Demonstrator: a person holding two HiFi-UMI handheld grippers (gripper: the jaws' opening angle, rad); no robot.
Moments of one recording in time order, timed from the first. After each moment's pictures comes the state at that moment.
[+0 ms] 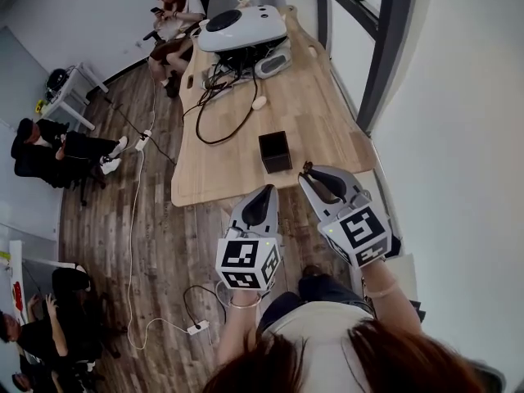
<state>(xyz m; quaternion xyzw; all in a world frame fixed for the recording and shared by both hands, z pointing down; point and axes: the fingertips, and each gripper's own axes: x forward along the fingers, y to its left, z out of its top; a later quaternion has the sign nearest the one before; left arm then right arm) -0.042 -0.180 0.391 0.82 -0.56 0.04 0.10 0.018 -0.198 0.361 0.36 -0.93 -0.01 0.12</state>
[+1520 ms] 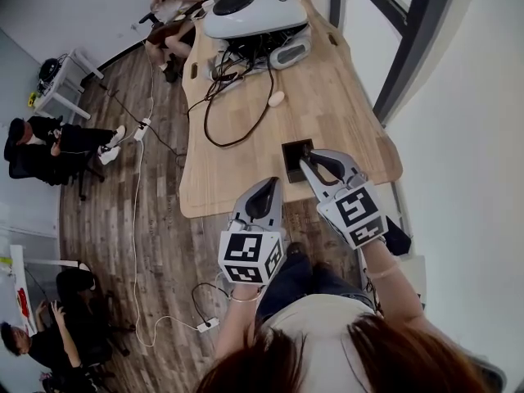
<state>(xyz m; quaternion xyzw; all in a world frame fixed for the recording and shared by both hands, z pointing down) -0.112 -0.284 0.421 0.83 -0.54 0.07 0.12 -0.061 -0.328 0.411 0.35 -0.92 0.00 0.18</state>
